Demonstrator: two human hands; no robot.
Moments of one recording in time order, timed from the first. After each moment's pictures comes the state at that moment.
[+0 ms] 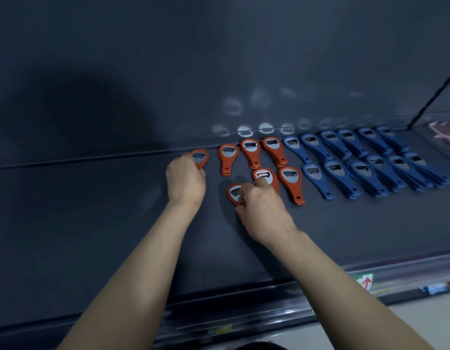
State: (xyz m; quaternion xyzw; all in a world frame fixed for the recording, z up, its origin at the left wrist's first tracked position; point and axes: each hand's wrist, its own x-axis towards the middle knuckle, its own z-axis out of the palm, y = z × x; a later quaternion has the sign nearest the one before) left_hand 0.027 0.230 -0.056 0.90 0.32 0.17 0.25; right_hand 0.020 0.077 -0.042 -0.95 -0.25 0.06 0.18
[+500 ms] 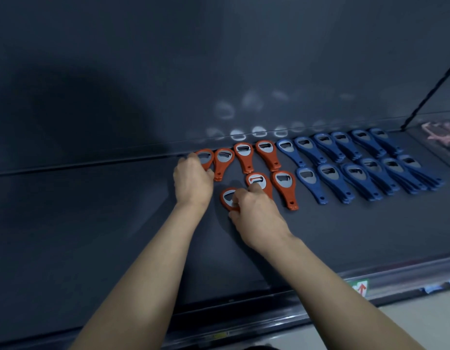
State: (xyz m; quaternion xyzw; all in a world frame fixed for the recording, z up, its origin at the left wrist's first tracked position) left_hand 0.049 0.211 -0.057 0.89 0.32 0.17 0.26; right_hand 0.024 0.075 -0.040 -0.95 -0.25 0.08 0.18
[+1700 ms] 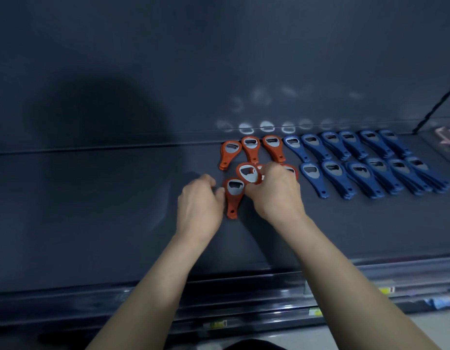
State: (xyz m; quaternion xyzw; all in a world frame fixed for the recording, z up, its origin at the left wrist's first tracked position) left_hand -0.034 0.168 -0.052 0.89 0.29 0.18 0.31; right_hand 0.029 0.060 -0.019 -0.94 -0.11 0.05 0.31
